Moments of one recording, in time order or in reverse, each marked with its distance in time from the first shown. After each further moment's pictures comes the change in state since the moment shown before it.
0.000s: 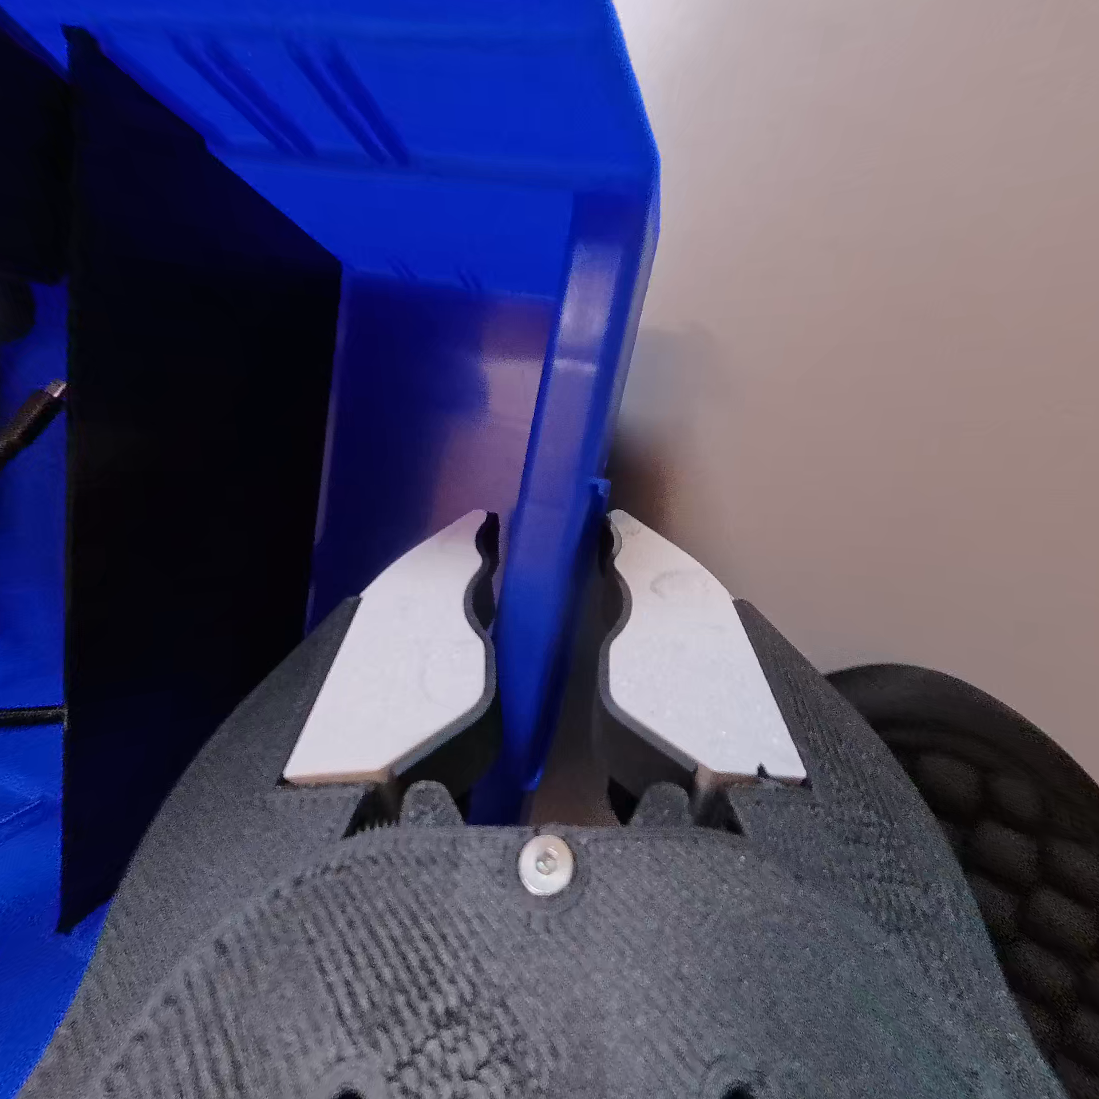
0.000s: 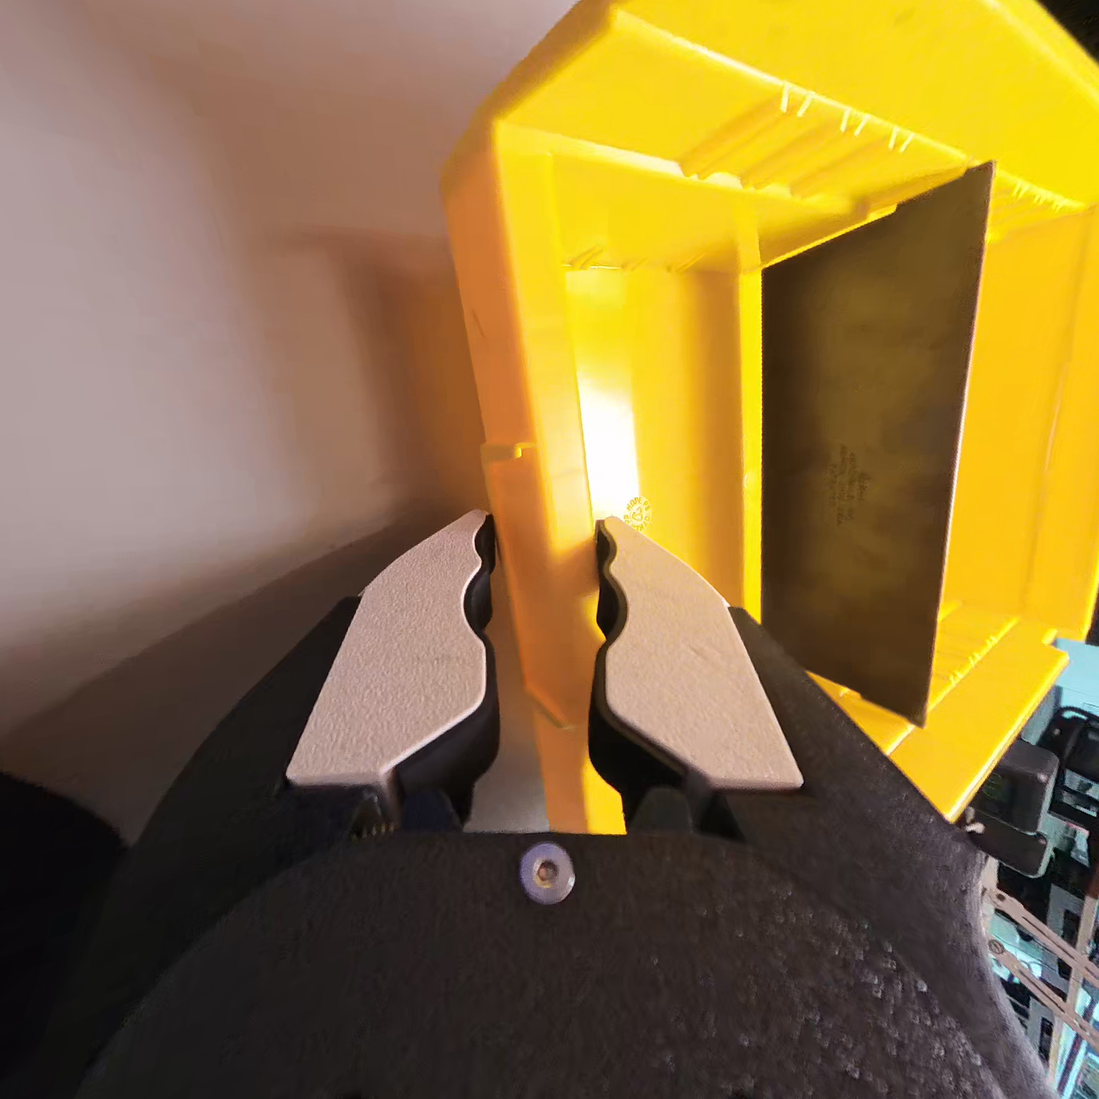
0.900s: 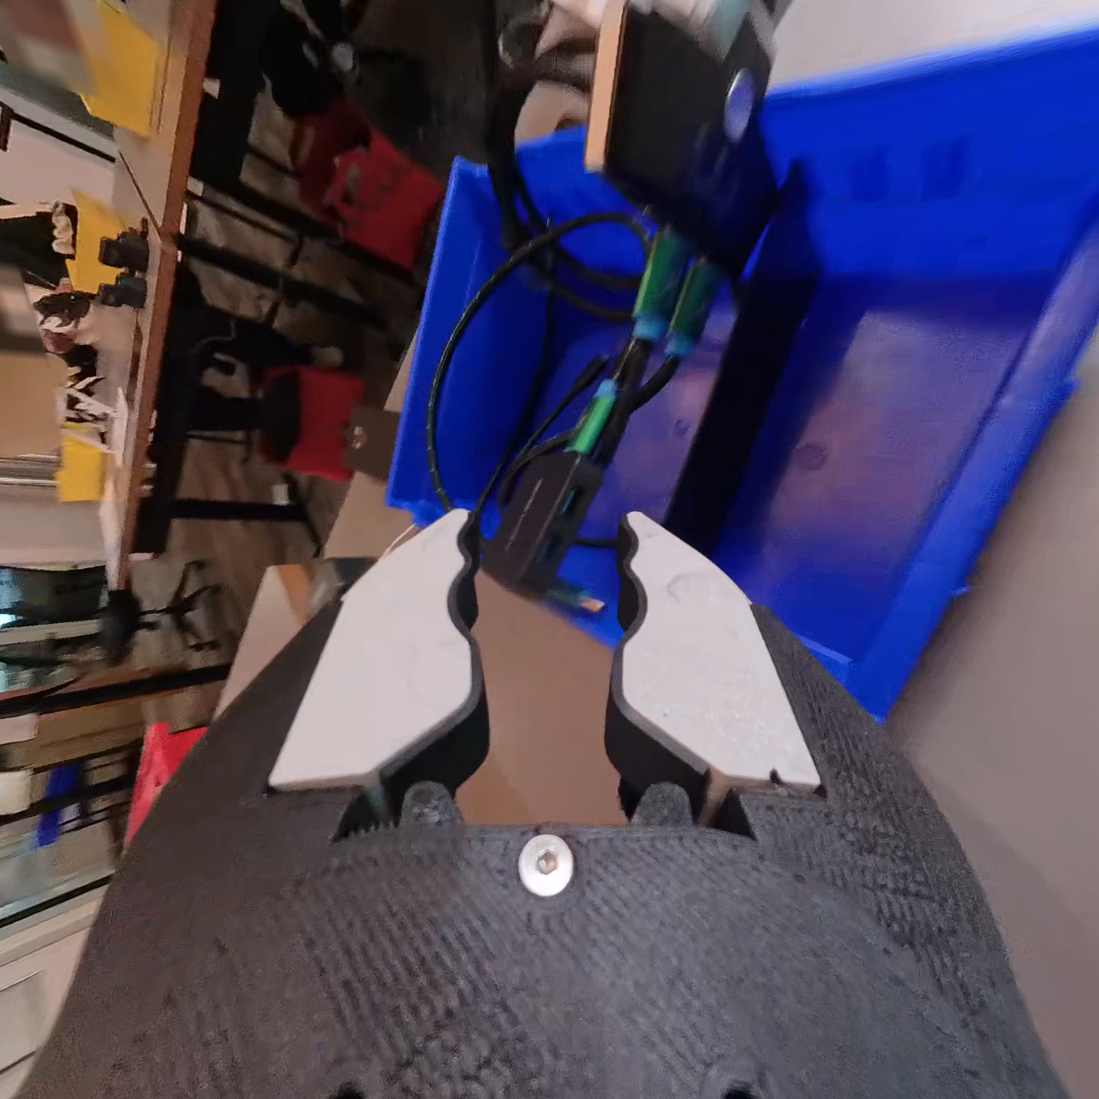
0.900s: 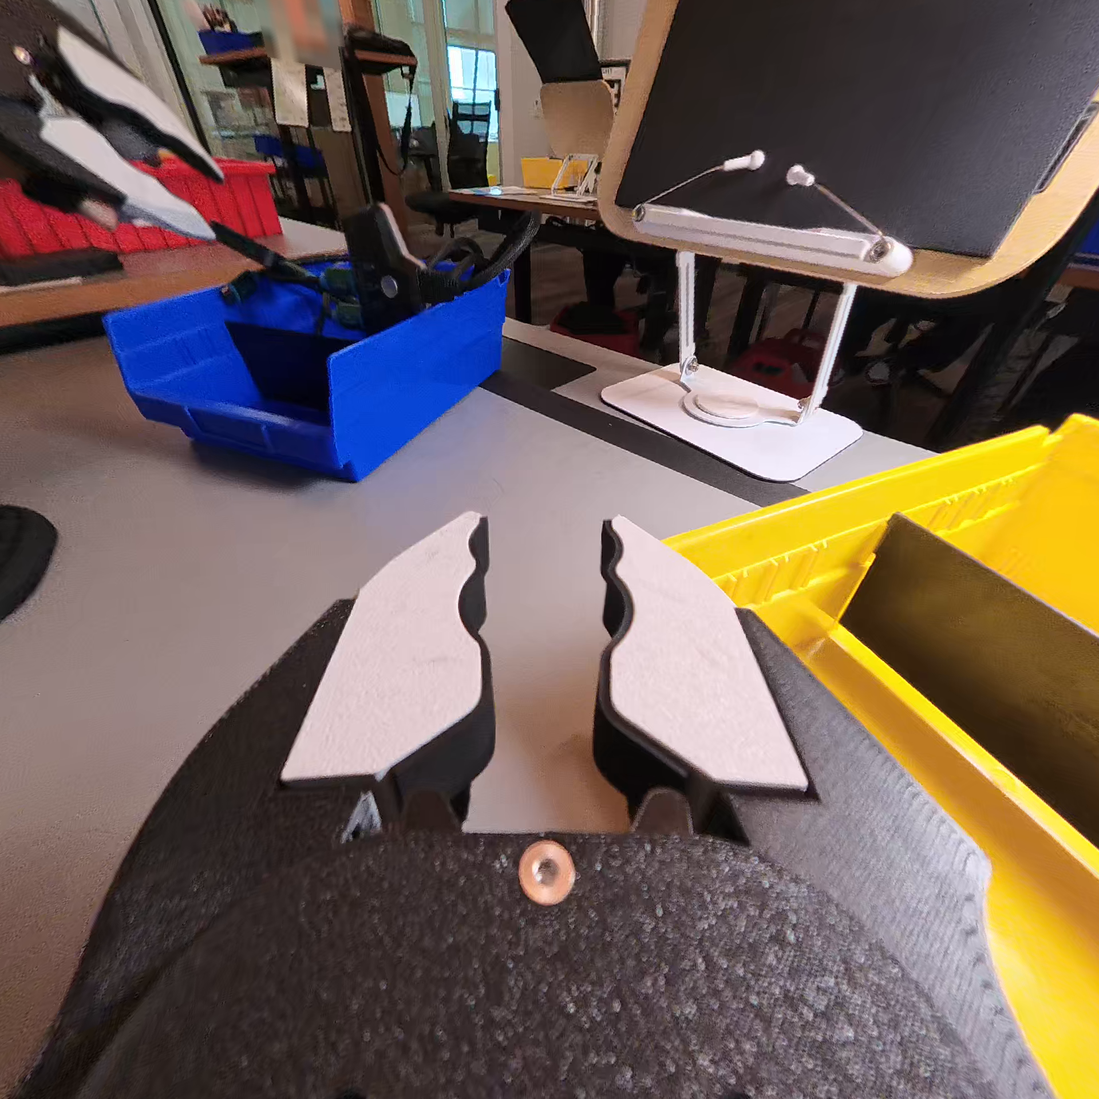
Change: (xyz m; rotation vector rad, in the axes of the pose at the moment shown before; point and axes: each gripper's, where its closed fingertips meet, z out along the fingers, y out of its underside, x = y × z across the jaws) left arm -0.198 -0.003 -0.123 0.001 -0.511 0.050; right arm 0.027 -0.136 -0.056 0.892 -0.069 0.656
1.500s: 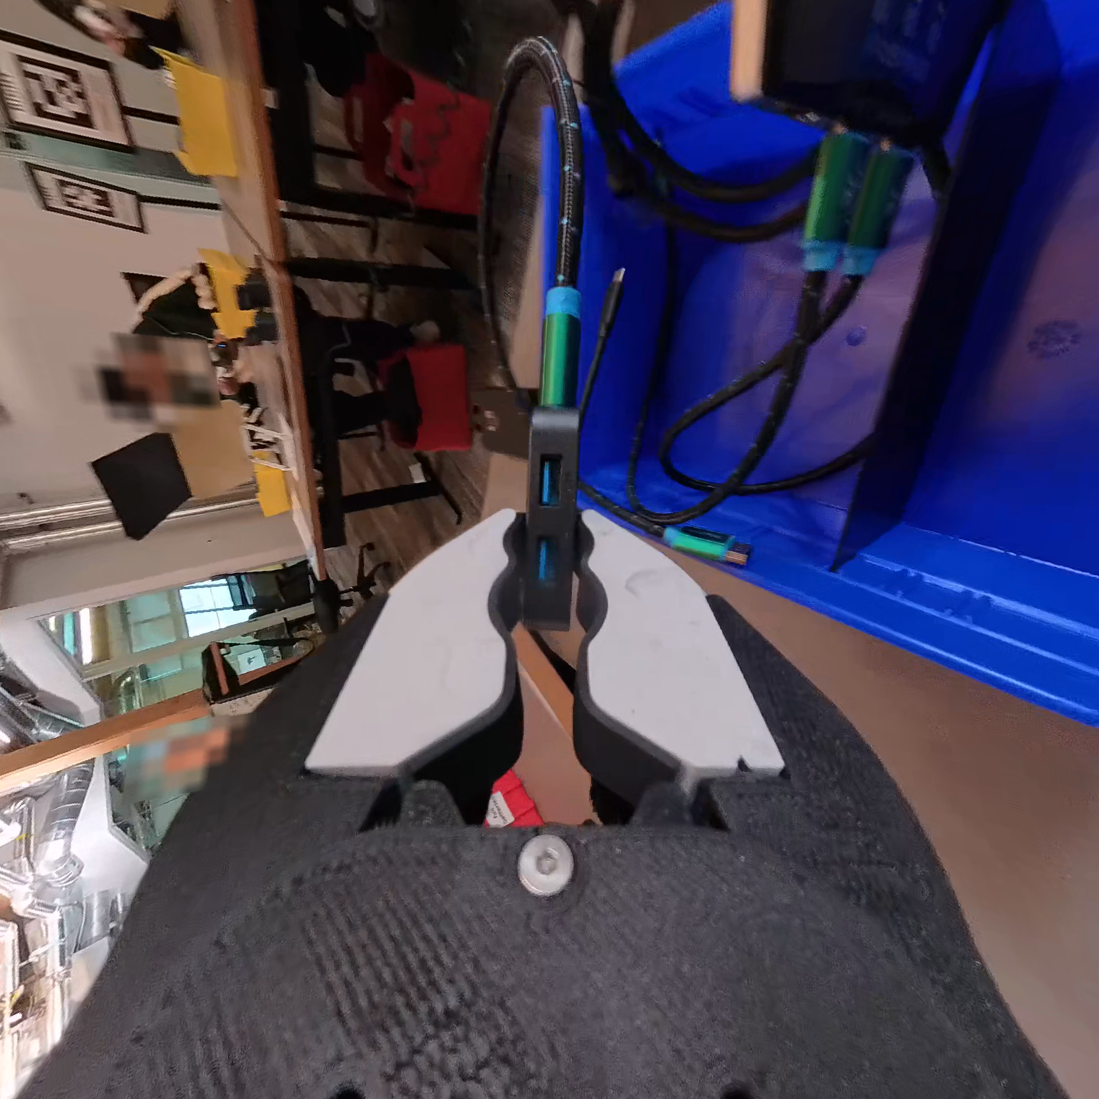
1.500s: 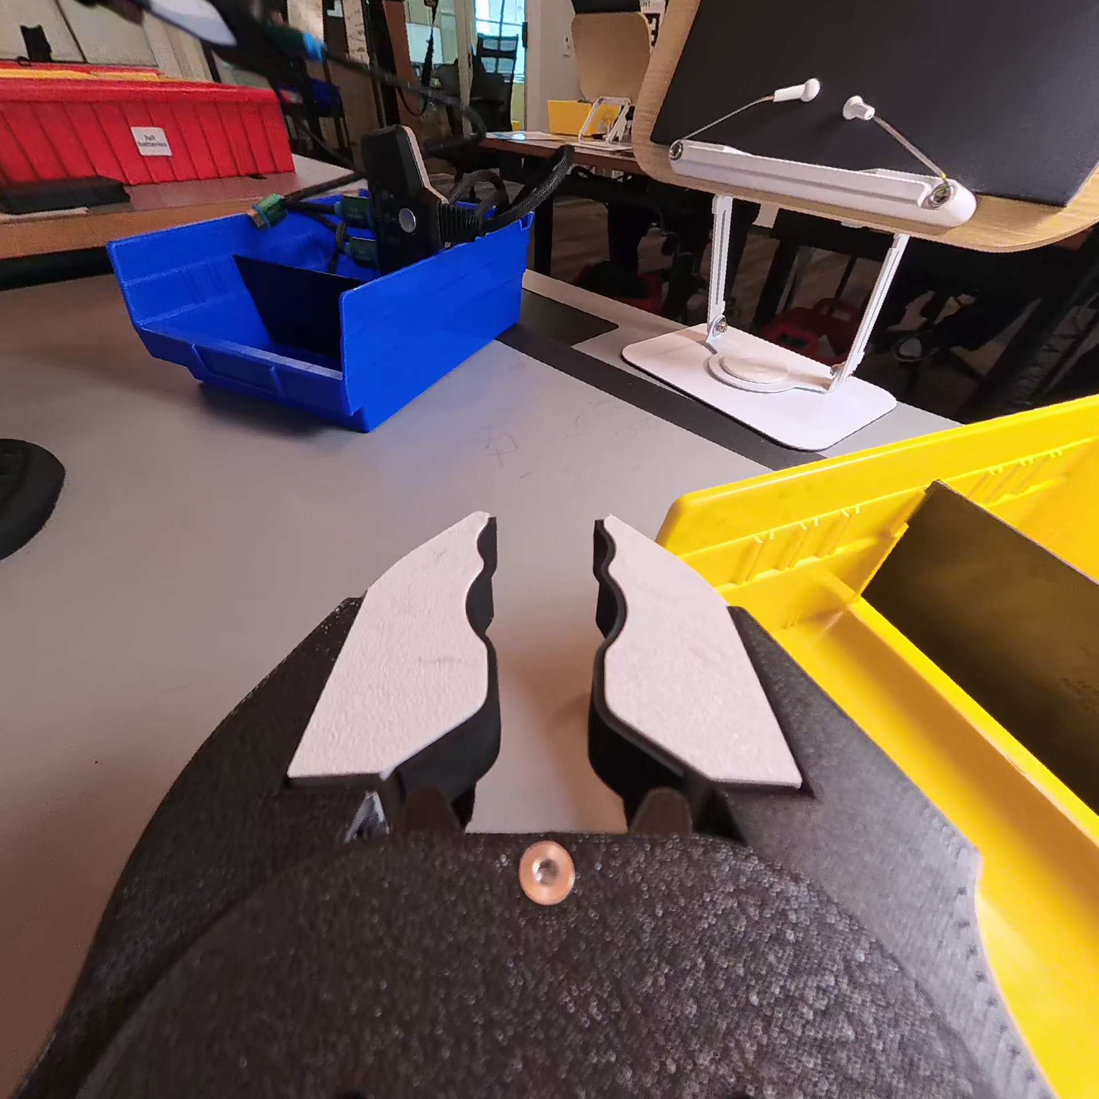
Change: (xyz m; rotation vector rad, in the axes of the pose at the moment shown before) left arm -0.063 -0.016 -0.007 -0.142 -0.123 0.296; right arm -0.005 0.018 -0.003 -0.059 -0.040 -0.020
